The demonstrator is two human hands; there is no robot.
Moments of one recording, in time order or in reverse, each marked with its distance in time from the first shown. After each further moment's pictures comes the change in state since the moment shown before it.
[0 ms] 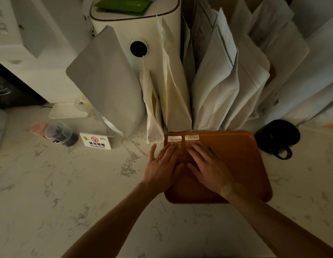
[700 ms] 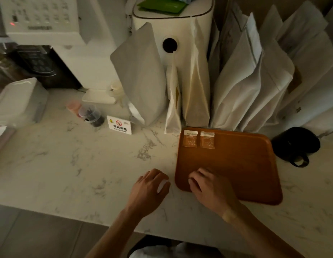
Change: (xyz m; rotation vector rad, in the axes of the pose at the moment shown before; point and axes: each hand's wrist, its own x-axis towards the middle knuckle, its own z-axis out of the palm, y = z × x) left_hand -0.128 -0.001 -0.004 -0.283 0.159 -0.213; right_hand -0.055 -0.059 -0.004 0.068 0.039 -0.139
